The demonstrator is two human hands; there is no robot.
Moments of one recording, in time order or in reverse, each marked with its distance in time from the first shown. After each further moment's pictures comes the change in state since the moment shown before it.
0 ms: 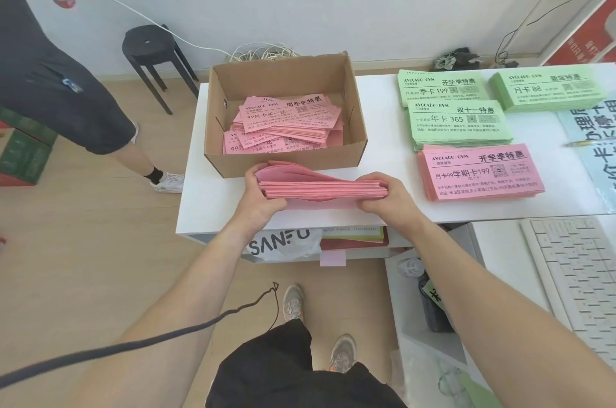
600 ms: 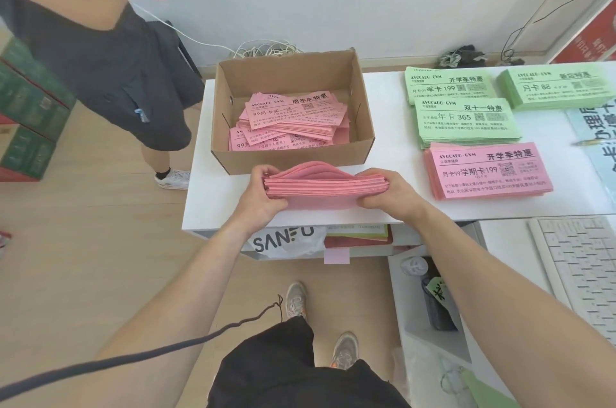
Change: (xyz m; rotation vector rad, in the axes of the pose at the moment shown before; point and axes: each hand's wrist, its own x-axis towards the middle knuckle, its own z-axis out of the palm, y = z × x) left_hand 0.003 -0.003 -0.012 0.223 -0.003 0.042; right_hand 0.012 -0.014 0.000 -0.111 -0.113 0.043
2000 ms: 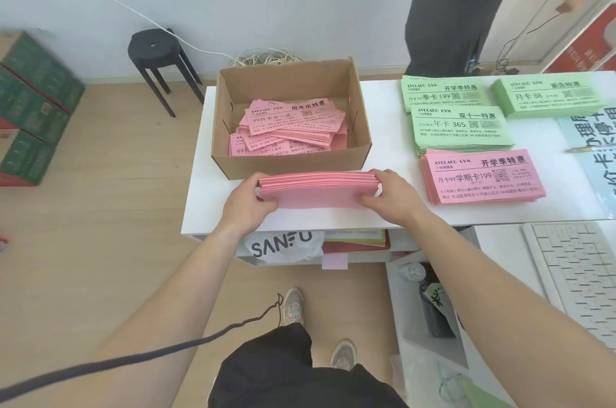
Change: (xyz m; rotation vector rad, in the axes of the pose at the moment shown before) left_hand 0.003 -0.006 -0.014 0.183 0.073 0.036; right_hand -0.005 -0.015 -0.001 -0.585 0.121 0.038
